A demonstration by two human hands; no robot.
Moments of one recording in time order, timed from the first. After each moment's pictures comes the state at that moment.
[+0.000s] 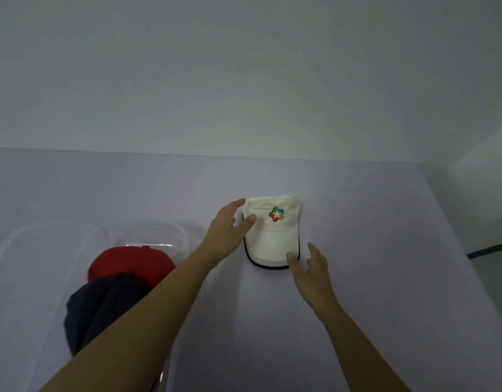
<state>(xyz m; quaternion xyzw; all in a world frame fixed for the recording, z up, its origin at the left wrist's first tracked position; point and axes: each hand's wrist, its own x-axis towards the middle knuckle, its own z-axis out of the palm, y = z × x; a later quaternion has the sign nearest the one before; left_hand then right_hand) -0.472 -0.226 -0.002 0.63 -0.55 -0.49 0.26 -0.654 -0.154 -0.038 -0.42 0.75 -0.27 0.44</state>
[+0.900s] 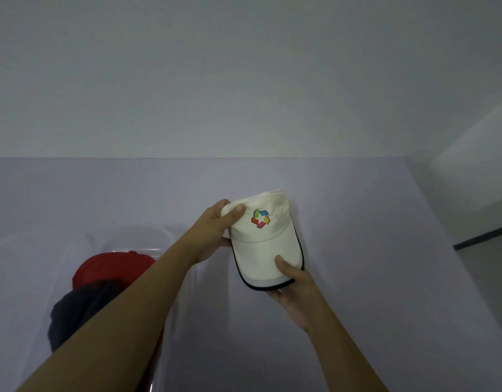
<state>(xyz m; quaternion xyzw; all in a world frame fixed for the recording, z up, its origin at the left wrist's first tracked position) -0.475 -0.240 -0.005 0.49 -0.40 -0.70 0.32 -0.658 -0.136 -0.033 -0.13 0.47 -0.47 0.74</state>
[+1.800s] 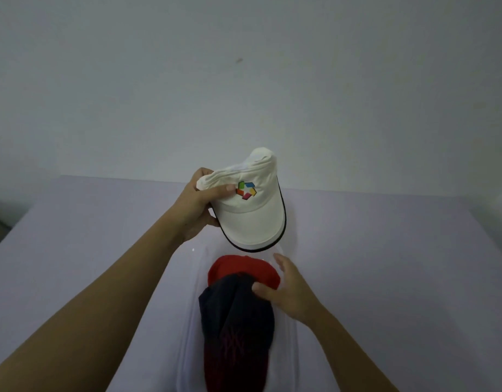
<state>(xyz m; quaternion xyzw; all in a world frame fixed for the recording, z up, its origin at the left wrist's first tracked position) -0.228 -0.209 0.122 0.46 -0.43 -0.63 0.45 -0.444 -0.116 0.031 -0.59 0.60 -0.20 0.51</state>
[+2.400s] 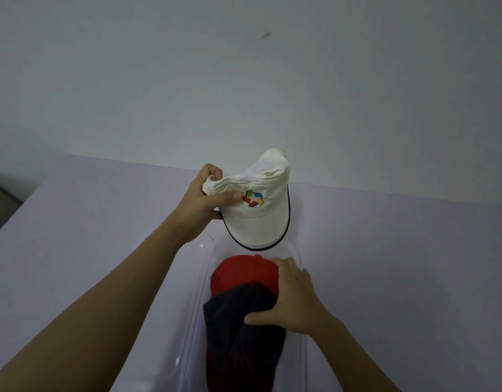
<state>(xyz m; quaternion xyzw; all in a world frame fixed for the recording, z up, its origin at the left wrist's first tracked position) -0.206 -0.232 0.082 0.42 -0.46 -0.60 0.50 -0.424 -0.142 0.016 -0.74 0.57 -0.03 0.35</state>
